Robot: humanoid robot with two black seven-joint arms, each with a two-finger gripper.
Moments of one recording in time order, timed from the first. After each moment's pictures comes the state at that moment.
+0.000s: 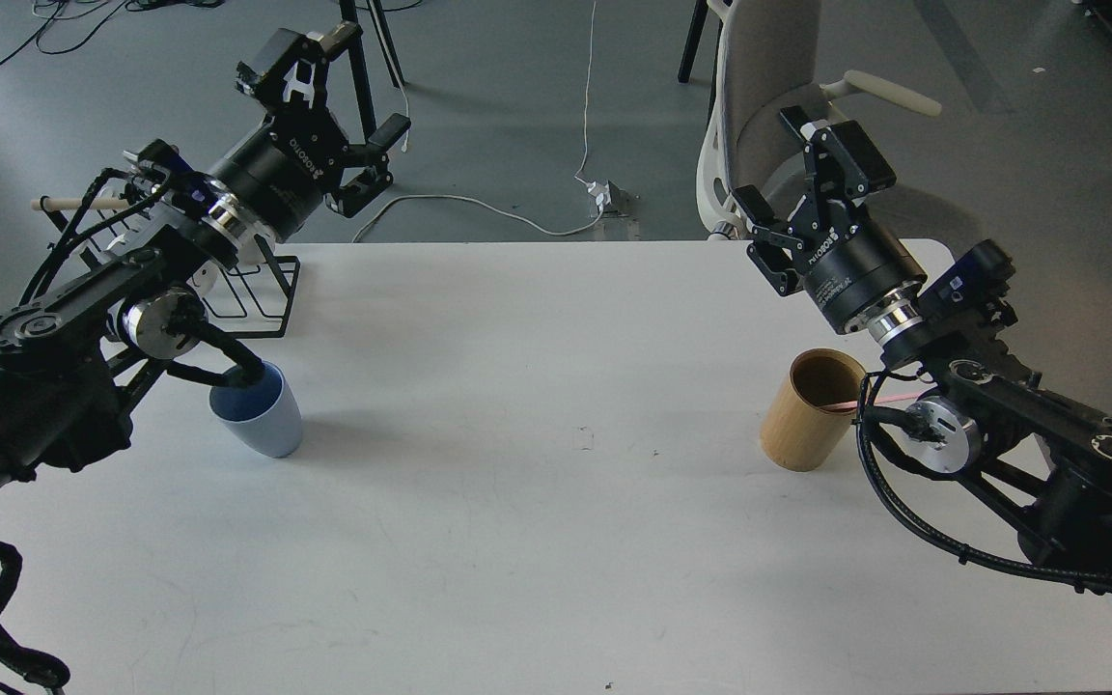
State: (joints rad) left arm -0.88 0.38 -0.54 -0.75 0.32 -0.49 -0.49; right arm 0.64 -0.48 0.58 1.30 -0.40 -0.09 0.49
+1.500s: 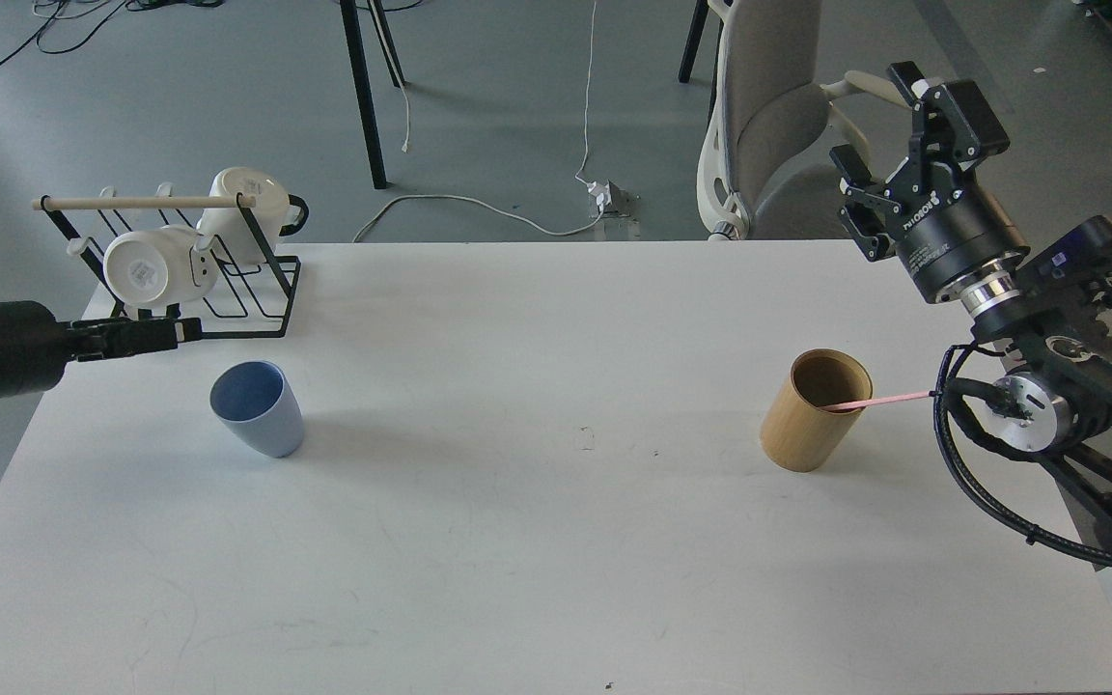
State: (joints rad) left arm -0.92 0.97 -0.04 -0.96 1.33 -0.29 -0.49; right arm 0.59 -0.59 0.71 1.29 -0.40 -0.04 0.49
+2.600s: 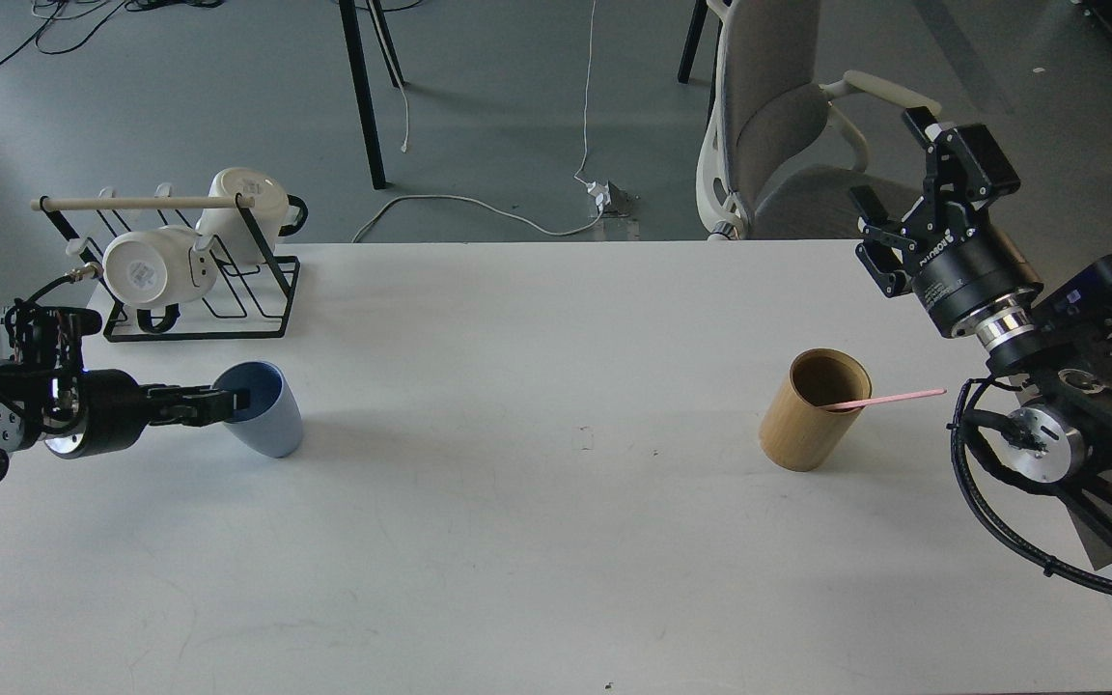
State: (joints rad) left arm -0.82 0.75 -0.01 -0.77 1.42 -0.19 -0.49; right arm 0.52 -0.61 0.72 1.29 -0.41 -0.04 0.49
